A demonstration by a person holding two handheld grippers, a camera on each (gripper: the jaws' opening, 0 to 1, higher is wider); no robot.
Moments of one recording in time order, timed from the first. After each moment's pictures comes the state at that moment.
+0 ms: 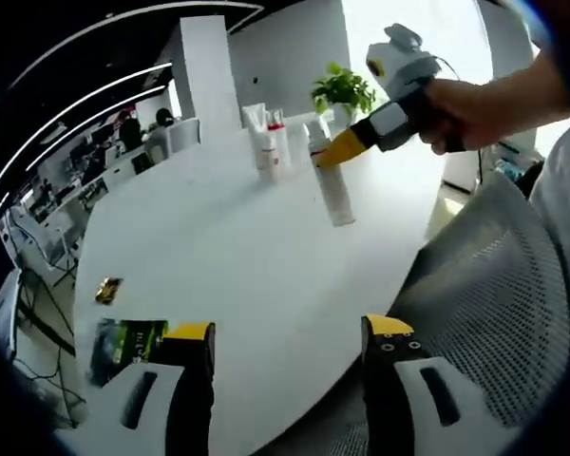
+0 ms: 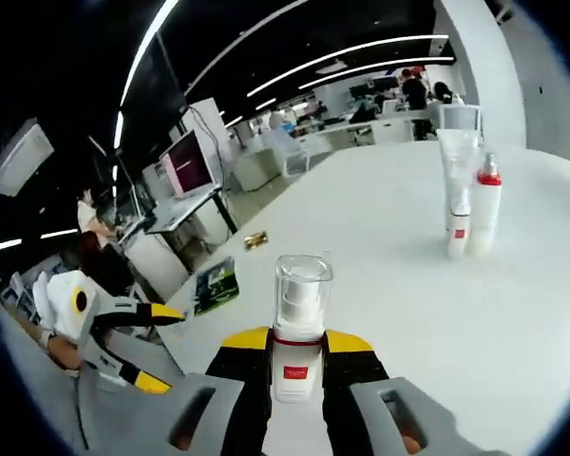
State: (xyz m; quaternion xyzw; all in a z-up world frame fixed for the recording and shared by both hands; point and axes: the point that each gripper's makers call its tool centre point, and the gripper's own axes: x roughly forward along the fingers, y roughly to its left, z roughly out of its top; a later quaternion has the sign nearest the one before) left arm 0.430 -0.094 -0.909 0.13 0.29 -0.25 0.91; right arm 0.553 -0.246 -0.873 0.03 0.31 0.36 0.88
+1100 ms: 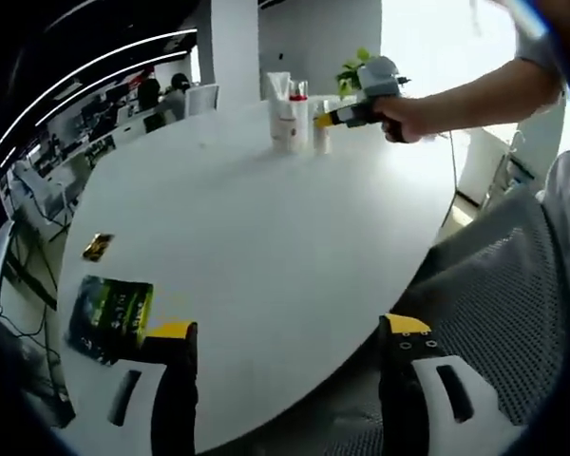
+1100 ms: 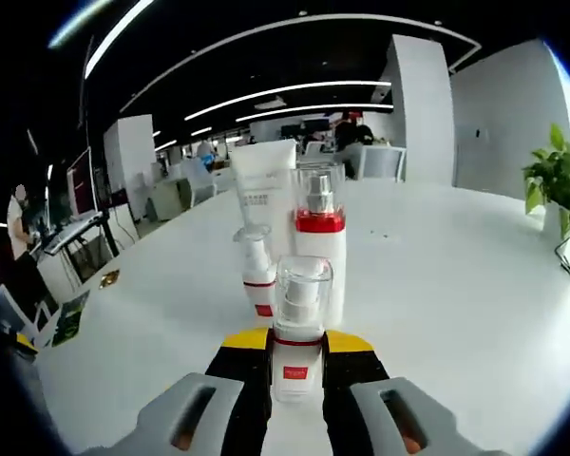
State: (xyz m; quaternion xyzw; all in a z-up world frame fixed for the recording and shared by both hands) left arm 0.429 -0.092 -0.940 0.09 0.37 -0.23 0.90; right arm 0.740 -0.335 -0.920 -0.01 0.23 0.21 0.95
